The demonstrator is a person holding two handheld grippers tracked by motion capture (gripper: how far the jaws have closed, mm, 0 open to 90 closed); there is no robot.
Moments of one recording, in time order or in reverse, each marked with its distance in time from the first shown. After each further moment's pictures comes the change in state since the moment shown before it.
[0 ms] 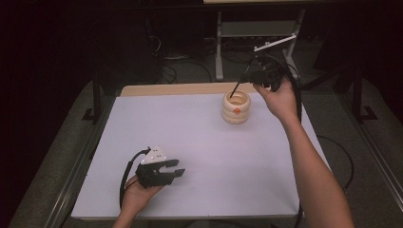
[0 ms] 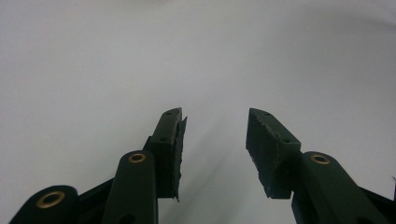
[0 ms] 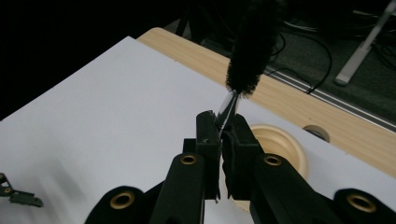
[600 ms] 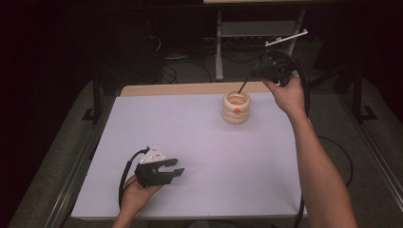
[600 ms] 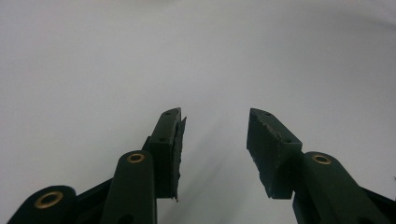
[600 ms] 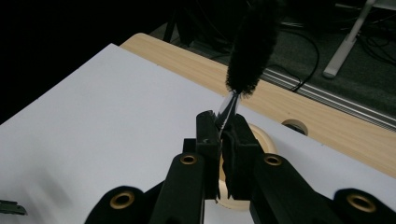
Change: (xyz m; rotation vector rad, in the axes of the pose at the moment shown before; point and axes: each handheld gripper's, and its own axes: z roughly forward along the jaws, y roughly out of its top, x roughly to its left) left arm 0.003 0.000 -0.002 -0.002 0.005 0.005; right arm -0.029 -0.001 -0.009 -0.008 -0.022 0.058
